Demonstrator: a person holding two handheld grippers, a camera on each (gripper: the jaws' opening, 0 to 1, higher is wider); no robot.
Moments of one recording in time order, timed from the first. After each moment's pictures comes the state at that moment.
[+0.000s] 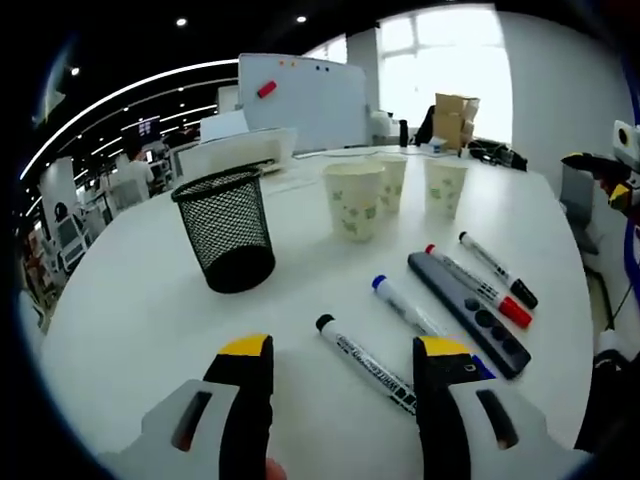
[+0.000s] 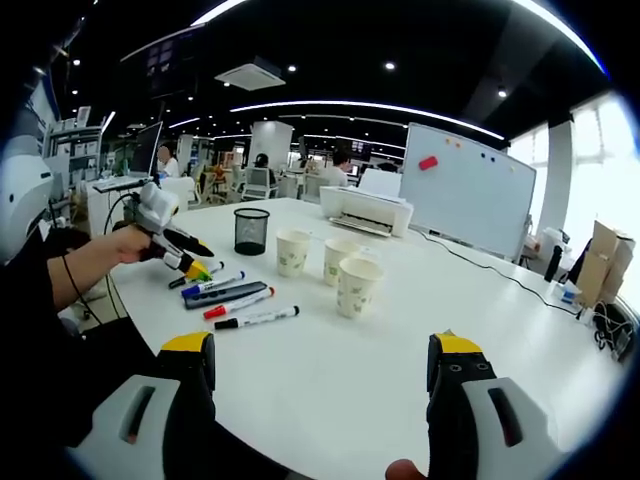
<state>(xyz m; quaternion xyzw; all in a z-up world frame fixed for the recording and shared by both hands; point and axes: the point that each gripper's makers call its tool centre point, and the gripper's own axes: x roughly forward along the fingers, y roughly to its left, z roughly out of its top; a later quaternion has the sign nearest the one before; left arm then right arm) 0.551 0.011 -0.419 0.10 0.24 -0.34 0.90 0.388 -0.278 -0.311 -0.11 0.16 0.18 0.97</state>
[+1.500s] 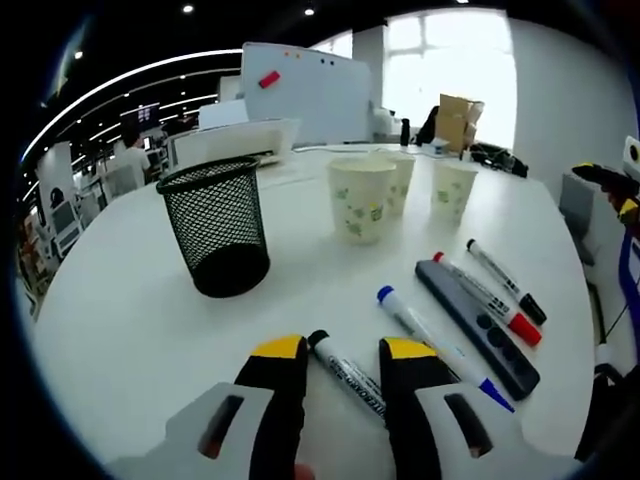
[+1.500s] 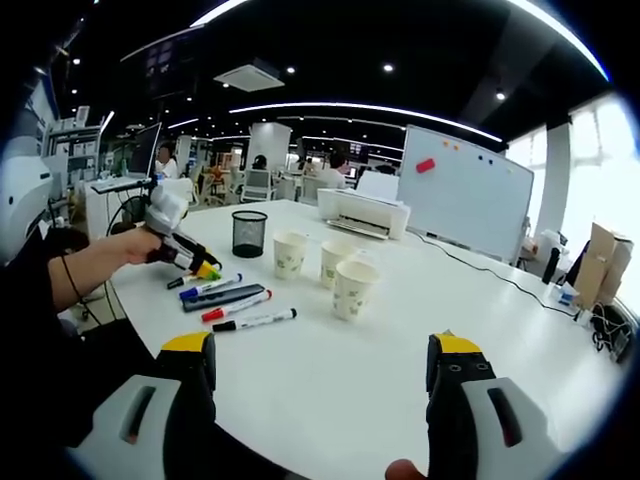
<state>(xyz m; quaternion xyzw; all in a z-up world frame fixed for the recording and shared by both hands) 0.564 0.002 -0.421 0.08 0.25 -0.35 0.90 0.387 -0.281 -0.305 -0.11 0.15 0.17 0.97</state>
